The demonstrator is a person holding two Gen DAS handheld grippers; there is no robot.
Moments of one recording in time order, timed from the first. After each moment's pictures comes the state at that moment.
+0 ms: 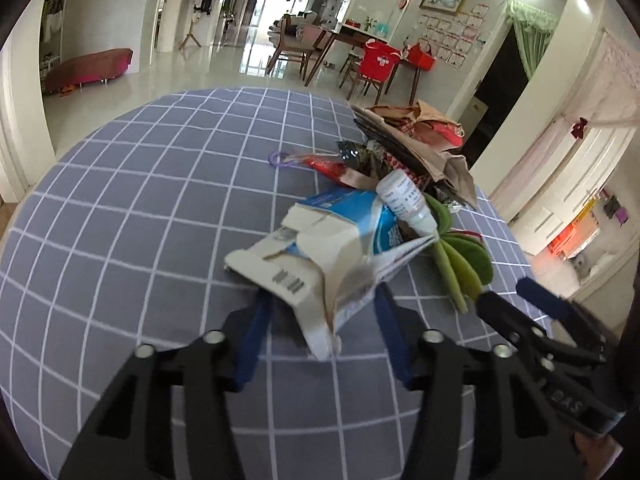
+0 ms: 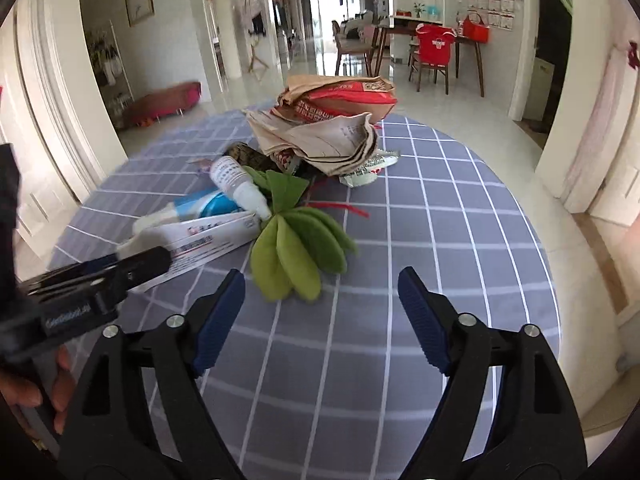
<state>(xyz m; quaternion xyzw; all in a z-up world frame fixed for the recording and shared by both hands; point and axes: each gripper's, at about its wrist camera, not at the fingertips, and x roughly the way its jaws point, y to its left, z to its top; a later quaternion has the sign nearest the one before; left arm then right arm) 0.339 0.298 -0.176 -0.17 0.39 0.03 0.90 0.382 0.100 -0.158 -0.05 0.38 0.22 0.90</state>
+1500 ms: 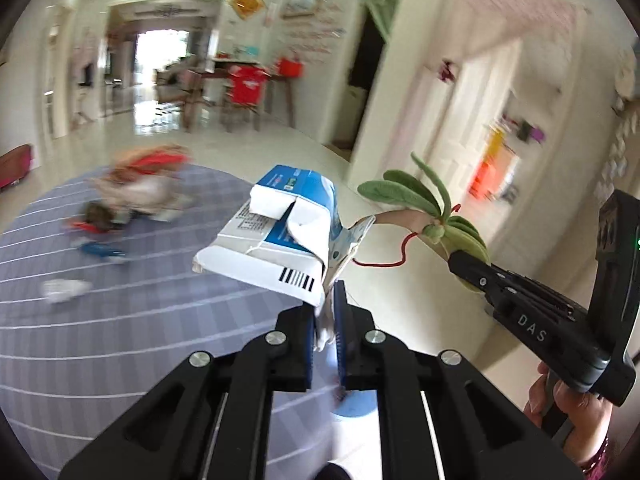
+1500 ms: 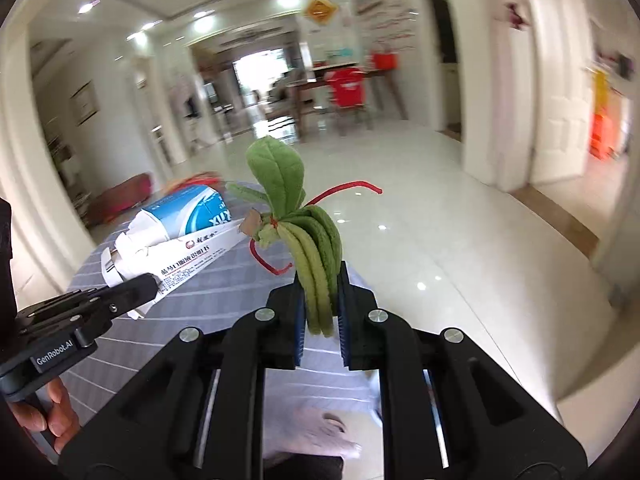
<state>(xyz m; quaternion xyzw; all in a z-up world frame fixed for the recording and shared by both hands) 0.279 0.043 -0.108 -0.05 0.33 -0.16 0.93 0.286 -0.162 -0.111 0.09 0.29 0.10 0.95</state>
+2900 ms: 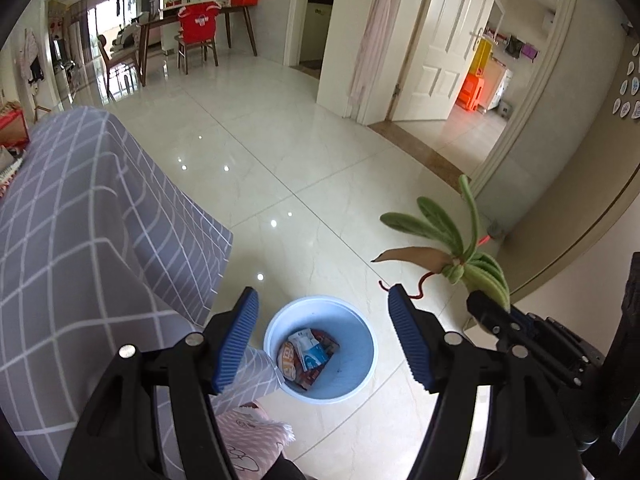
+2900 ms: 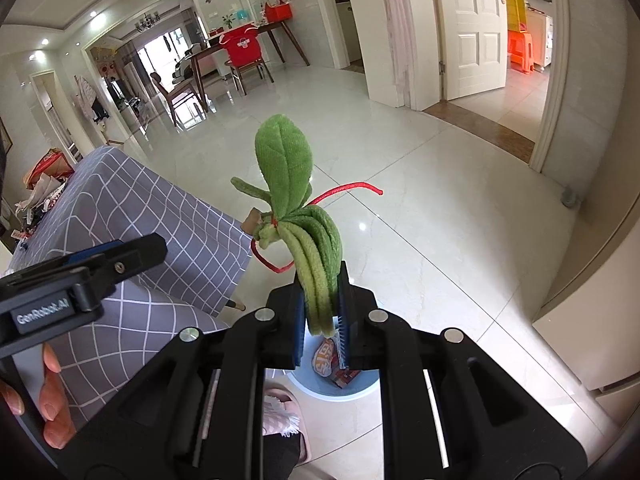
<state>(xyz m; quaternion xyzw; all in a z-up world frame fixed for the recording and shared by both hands) 0.381 -0.103 -0.227 0.02 0.45 -0.19 0.88 0.319 -0.294 -0.248 0.15 0.38 -0.03 0.91</state>
